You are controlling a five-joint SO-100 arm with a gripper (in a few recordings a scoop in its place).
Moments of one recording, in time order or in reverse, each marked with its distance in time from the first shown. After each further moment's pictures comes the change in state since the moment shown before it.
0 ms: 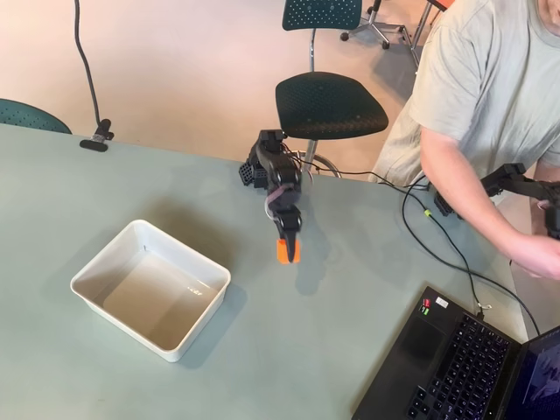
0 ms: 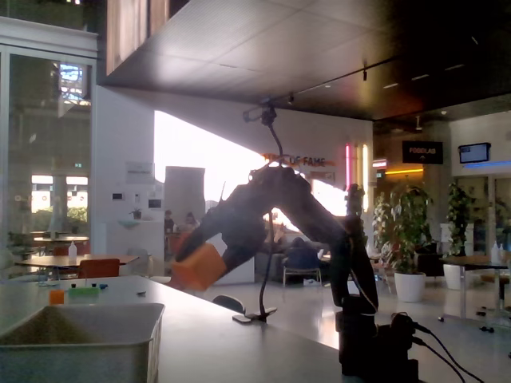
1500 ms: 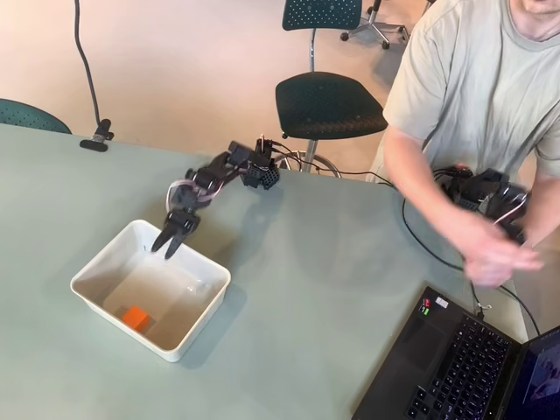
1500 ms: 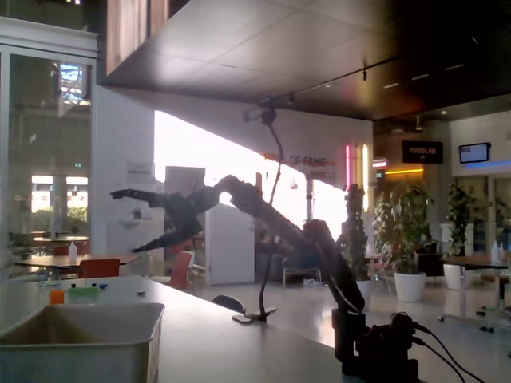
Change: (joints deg) arm 26.9 -7.8 -15.2 -6.9 -0.1
